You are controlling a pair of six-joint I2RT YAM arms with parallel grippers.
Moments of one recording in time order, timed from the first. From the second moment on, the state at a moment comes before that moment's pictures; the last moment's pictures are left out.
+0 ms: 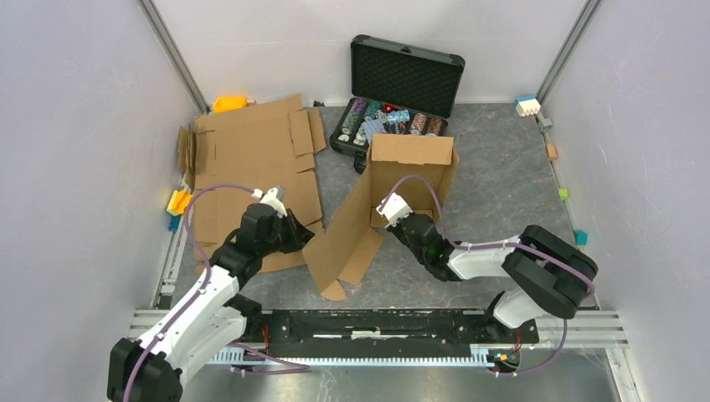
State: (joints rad) left arm -0.40 0.77 0.44 -0.29 0.19 -0.66; right arm 0.89 1.48 0.43 0.62 0.46 -0.21
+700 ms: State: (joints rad) left arm -0.40 0.77 0.40 -0.23 0.21 -0.66; right arm 0.77 1.70 0.57 0.65 0.32 -0.33
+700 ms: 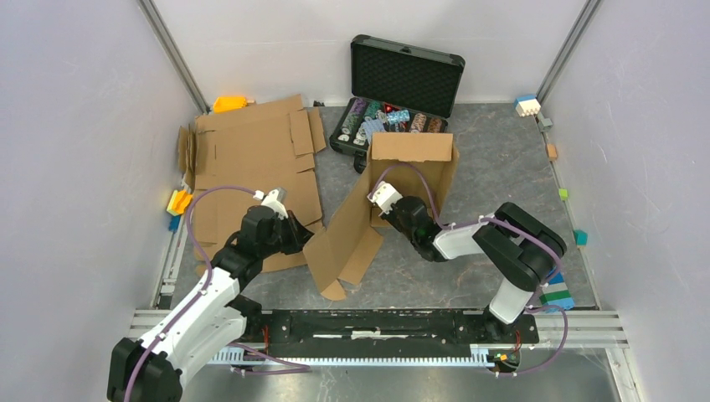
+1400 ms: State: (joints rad) left arm -0.40 0.74 0.39 -0.23 0.22 -0.66; right arm 0.76 1.72 0.59 0.59 0.32 -0.19
